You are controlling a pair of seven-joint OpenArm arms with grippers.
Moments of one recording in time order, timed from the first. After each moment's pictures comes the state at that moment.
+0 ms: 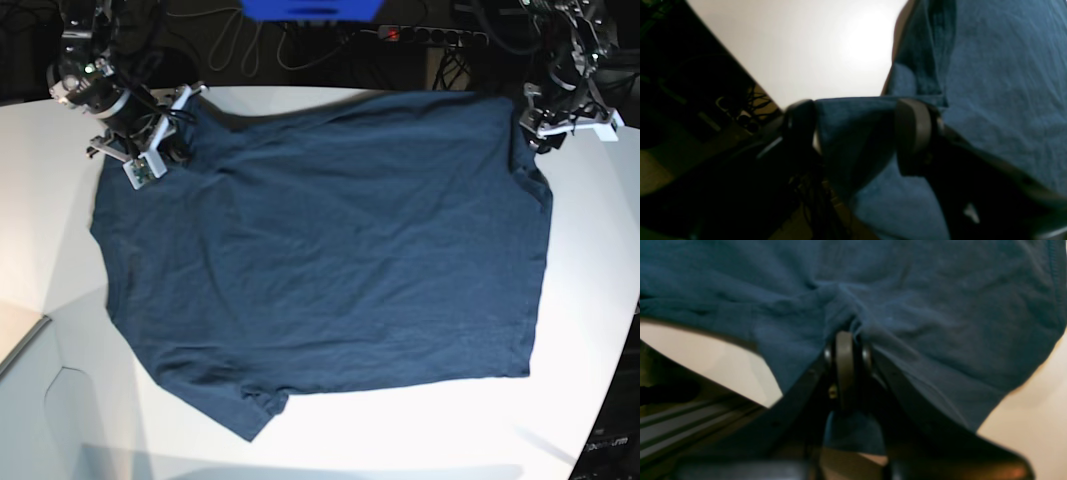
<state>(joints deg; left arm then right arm) 21.5 -0.8 -36.8 87.0 -40.1 1.0 32.9 -24.7 4.1 16.4 99.8 -0.1 39.5 -31.3</state>
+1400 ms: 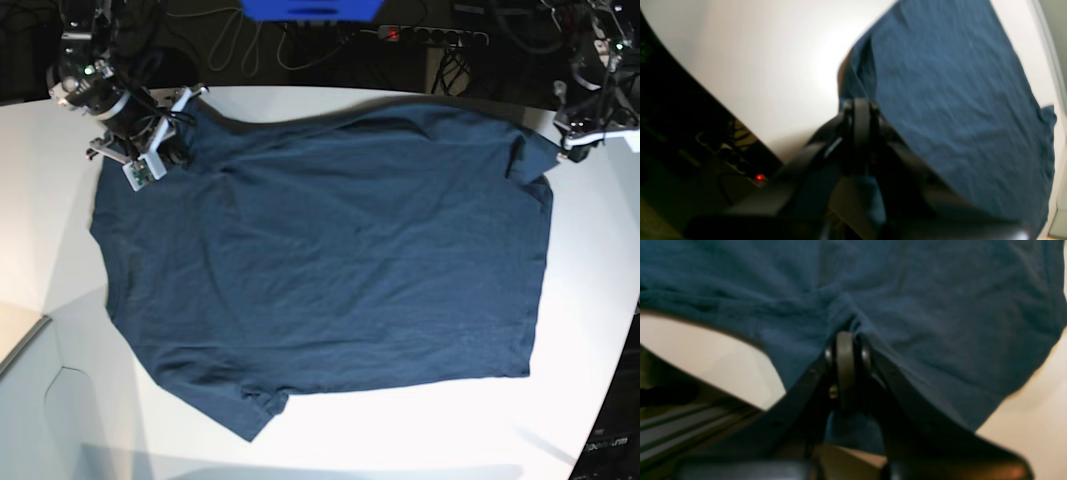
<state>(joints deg) 25.4 -0.8 -39.7 100.3 -45.4 0.9 33.7 -24.8 4.1 16.4 100.0 0.1 39.5 -31.2</state>
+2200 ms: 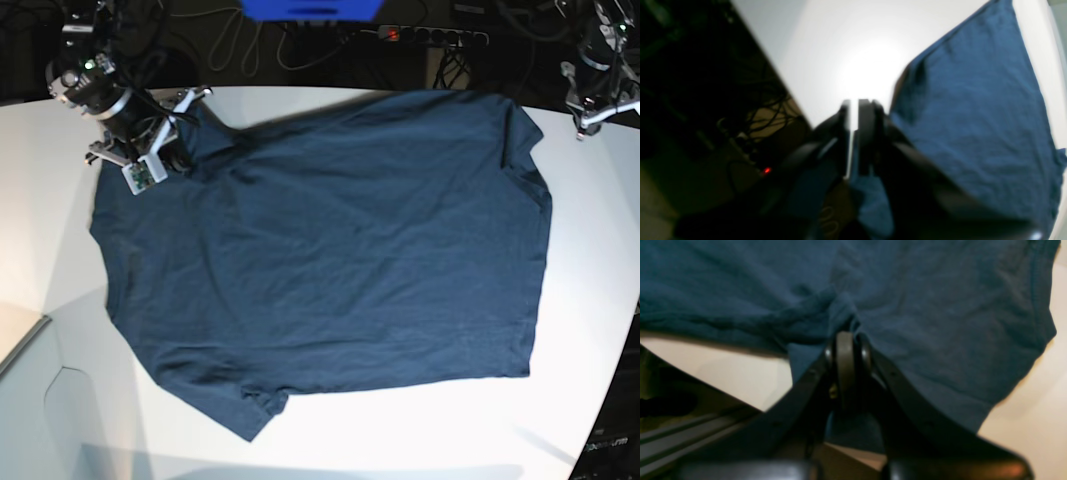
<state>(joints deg) 24.6 2.1 -46.9 95.7 -45.1 0.7 33.5 -25.6 2.6 16.6 104.6 0.1 39.5 -31.0</state>
